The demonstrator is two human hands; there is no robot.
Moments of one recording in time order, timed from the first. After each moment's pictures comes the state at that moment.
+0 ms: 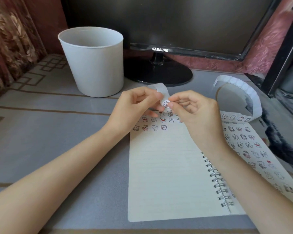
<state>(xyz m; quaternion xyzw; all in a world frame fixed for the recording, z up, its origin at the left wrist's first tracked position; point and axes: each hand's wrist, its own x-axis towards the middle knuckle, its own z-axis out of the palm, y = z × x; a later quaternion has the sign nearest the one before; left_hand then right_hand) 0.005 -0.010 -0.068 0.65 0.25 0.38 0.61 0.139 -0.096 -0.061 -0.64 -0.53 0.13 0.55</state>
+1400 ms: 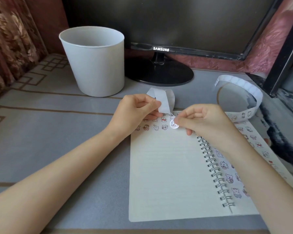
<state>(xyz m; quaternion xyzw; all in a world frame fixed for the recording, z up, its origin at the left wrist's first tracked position) 0.007 -0.008 -0.077 0.64 0.34 0.34 0.60 0.153 -0.115 -0.049 -0.73 -0.46 0.29 0.42</state>
